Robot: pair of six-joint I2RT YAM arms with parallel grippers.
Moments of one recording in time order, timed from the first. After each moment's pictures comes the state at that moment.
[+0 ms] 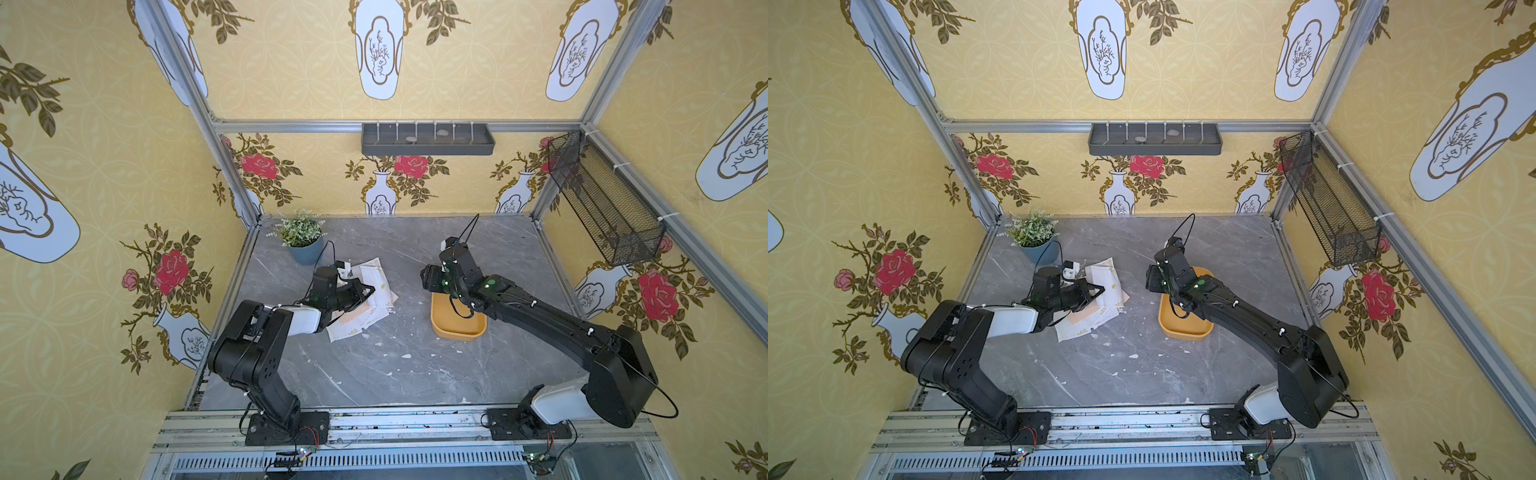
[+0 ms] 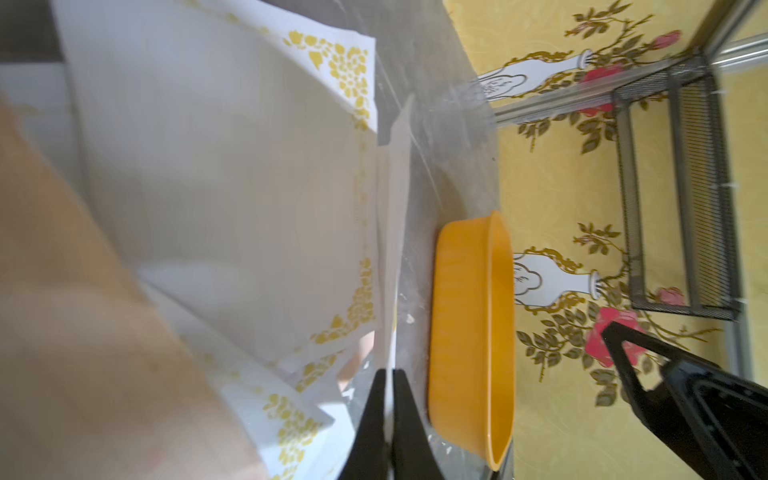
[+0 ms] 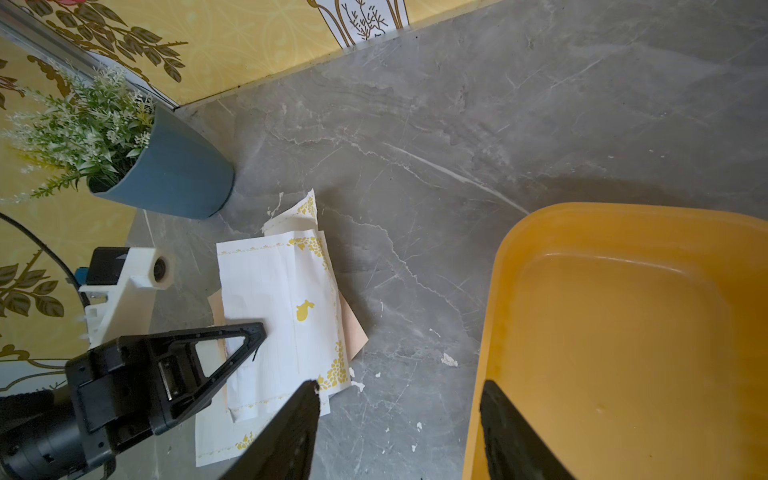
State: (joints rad) left arm -0.33 1.64 0.65 0.40 0.52 -0.90; right arm 0.75 1.43 1.04 -0.32 0.15 0.64
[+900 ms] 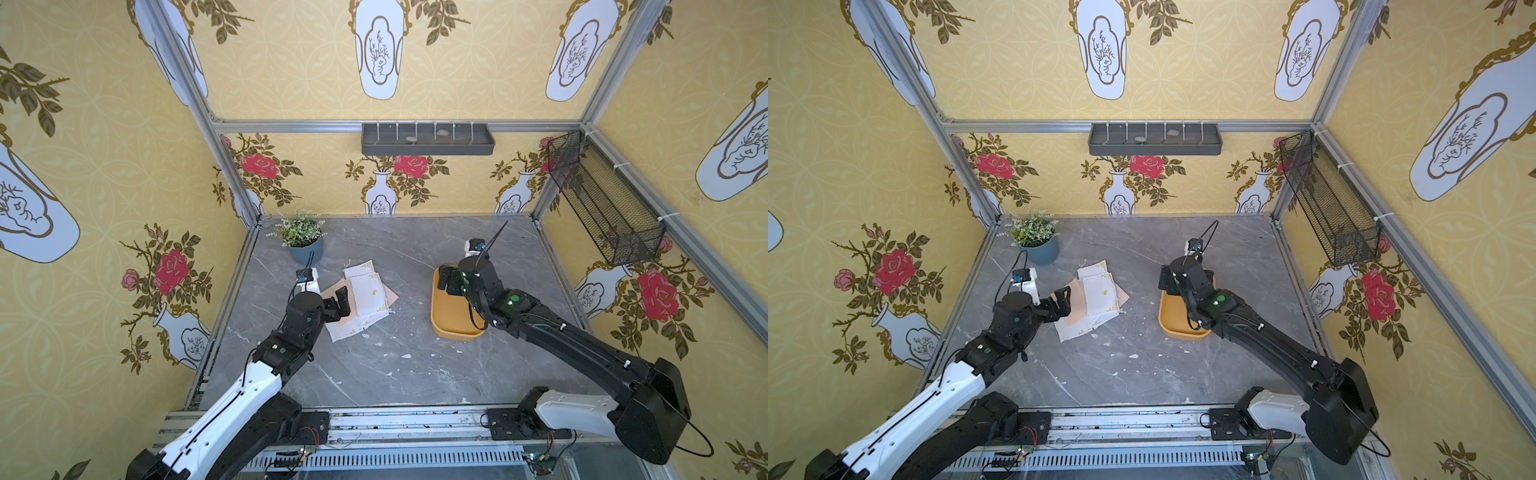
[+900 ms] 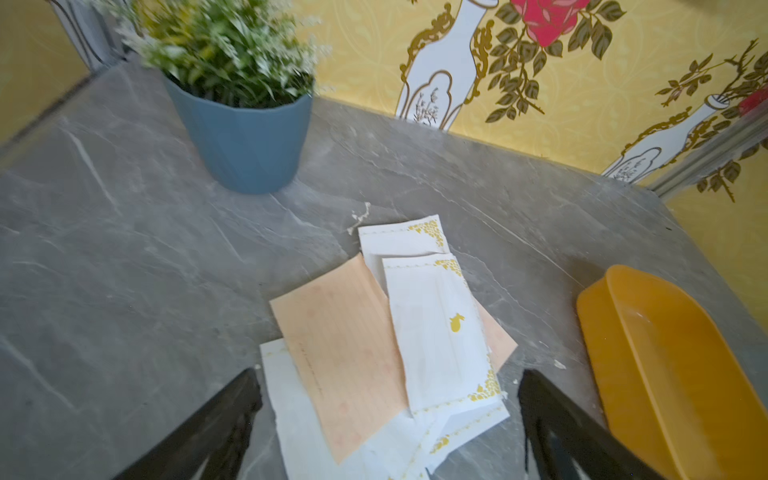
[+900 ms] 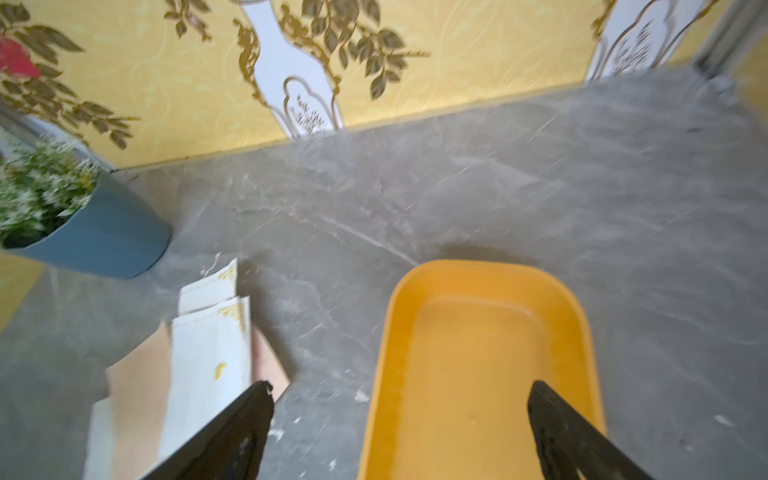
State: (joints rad) left arm -0.52 0.74 0.47 -0.17 -0.37 -0.44; right arm 0.75 1.17 0.84 -0.26 0.49 0.50
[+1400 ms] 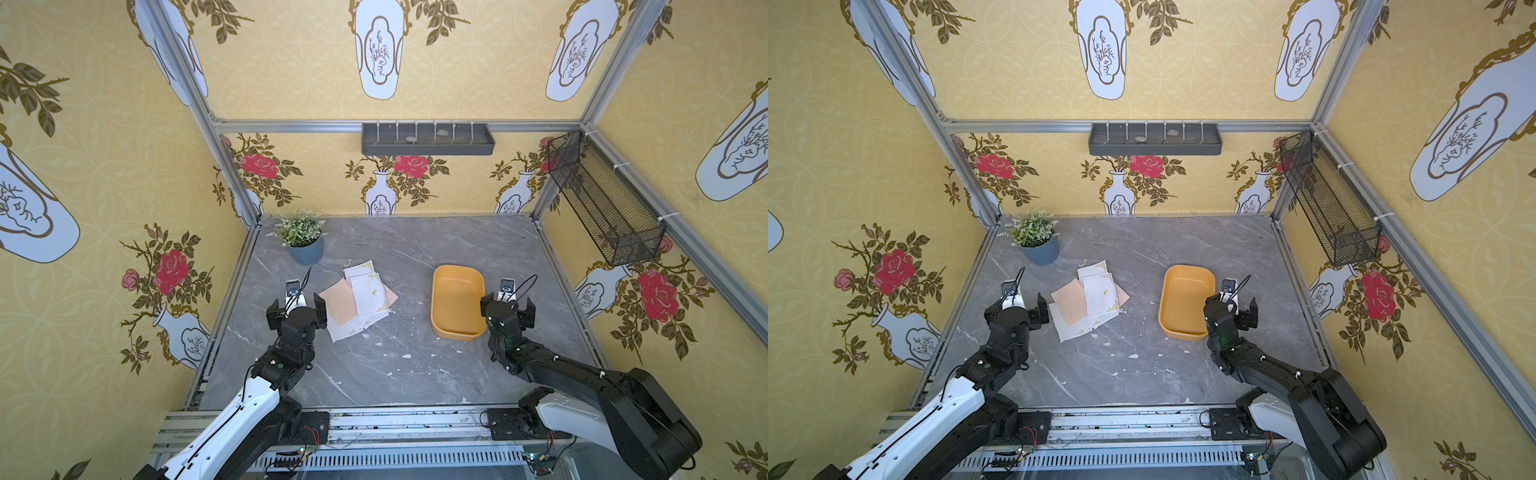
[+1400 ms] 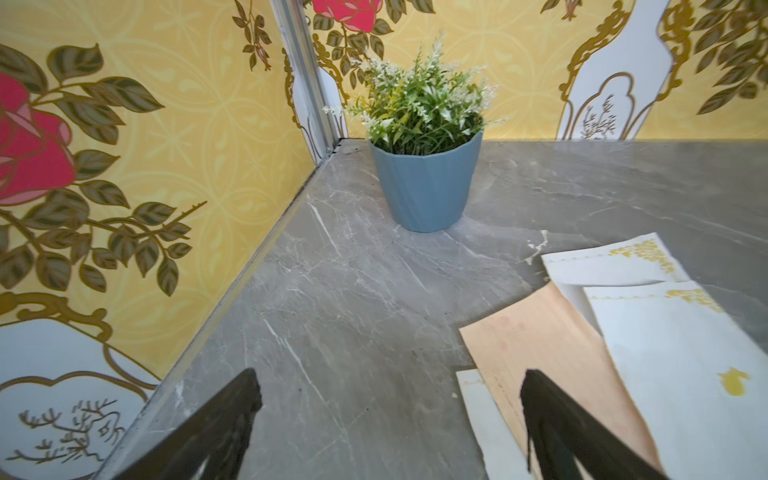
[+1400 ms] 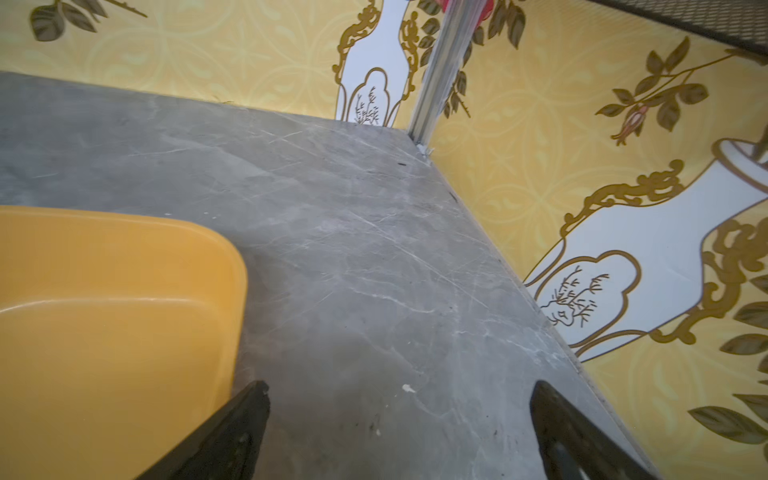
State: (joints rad) left arm -0.45 0.71 0.33 -0.02 -0.74 -0.13; right arm 0.54 1.17 0.22 0.51 0.88 0.03
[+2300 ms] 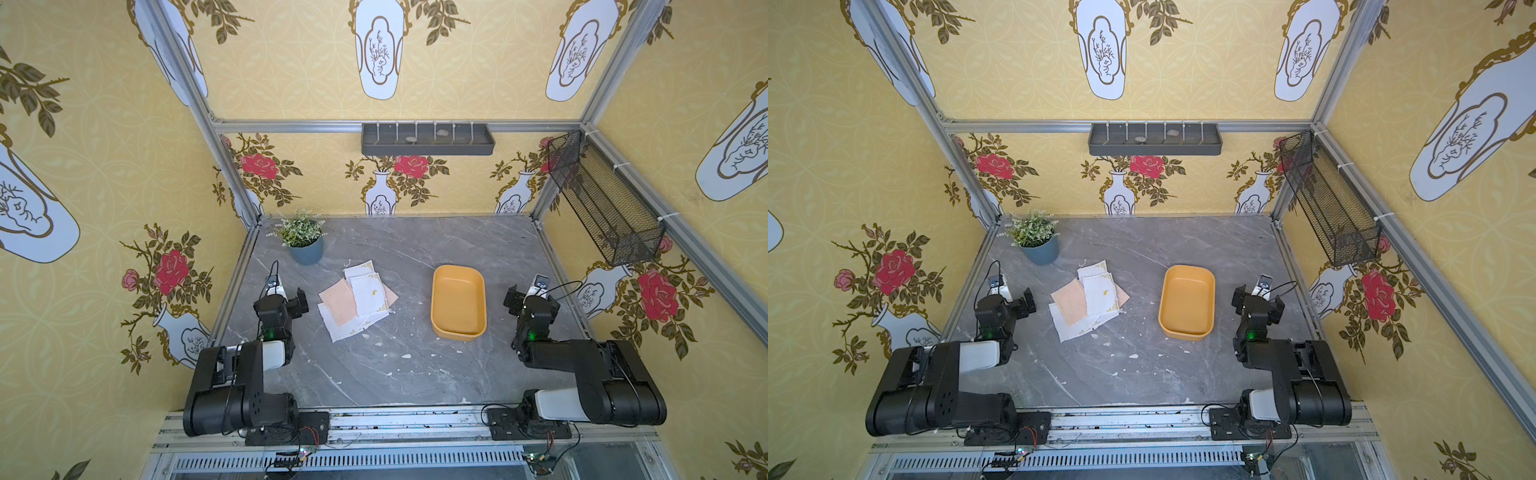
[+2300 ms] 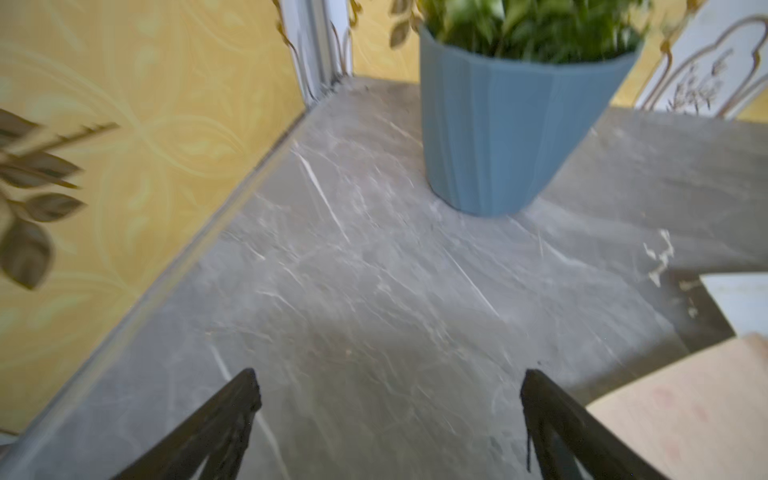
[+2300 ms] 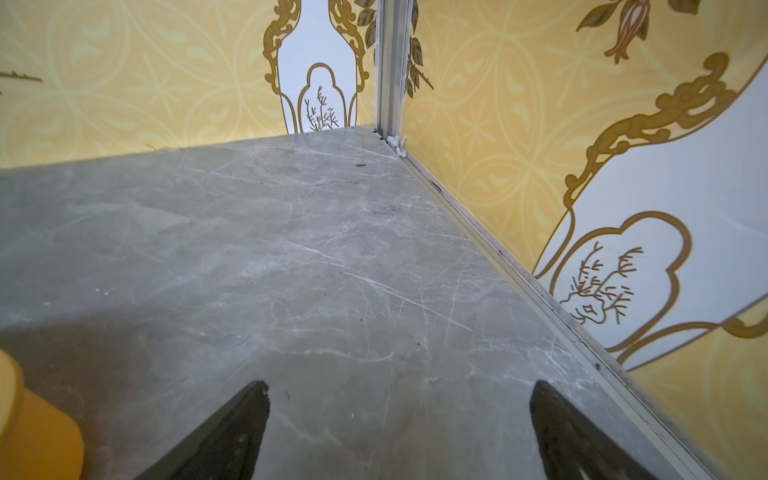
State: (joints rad) left arm 0.09 1.41 0.29 0.70 -0.12 -0.05; right arm 0.01 1.39 0.19 0.89 0.34 0.08
